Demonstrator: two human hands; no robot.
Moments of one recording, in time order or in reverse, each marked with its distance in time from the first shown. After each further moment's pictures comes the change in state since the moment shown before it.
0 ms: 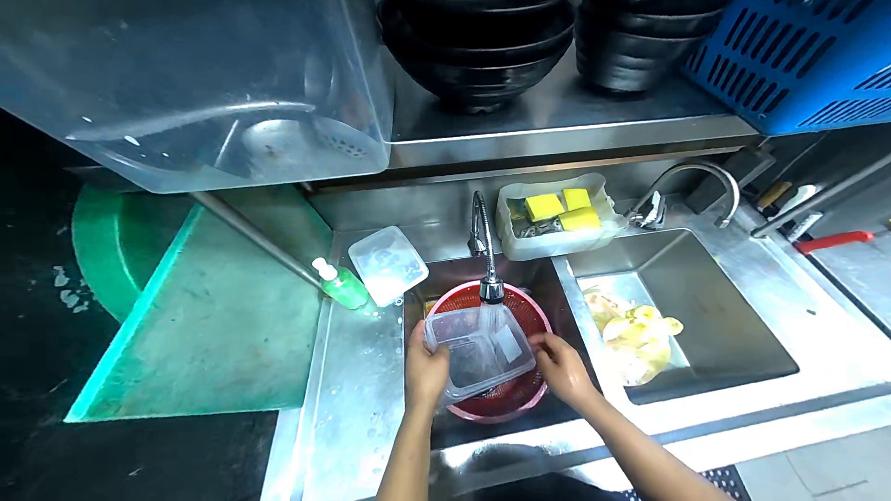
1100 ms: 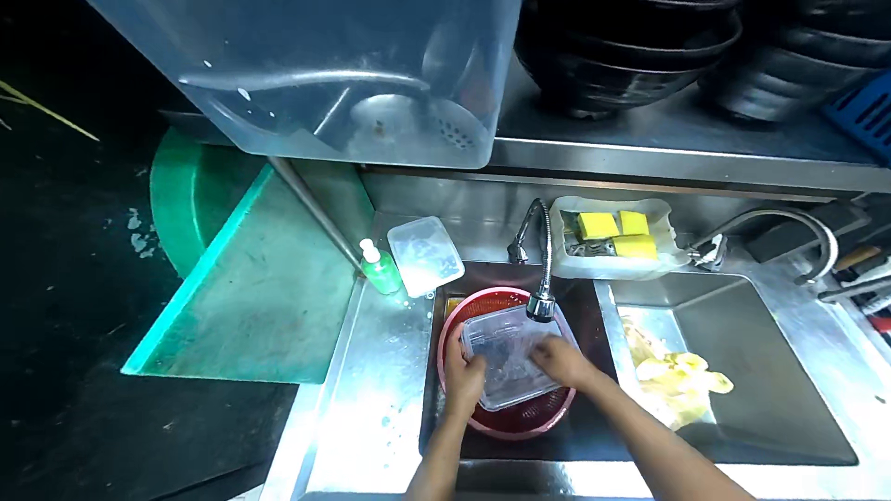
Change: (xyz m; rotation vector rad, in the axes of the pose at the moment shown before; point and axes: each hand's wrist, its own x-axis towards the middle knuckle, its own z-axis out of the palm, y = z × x) left_hand 0.012 -0.032 0.023 -0.286 0.030 0.040; right_hand 0.094 -0.027 0.026 -0.374 -0.501 -0.053
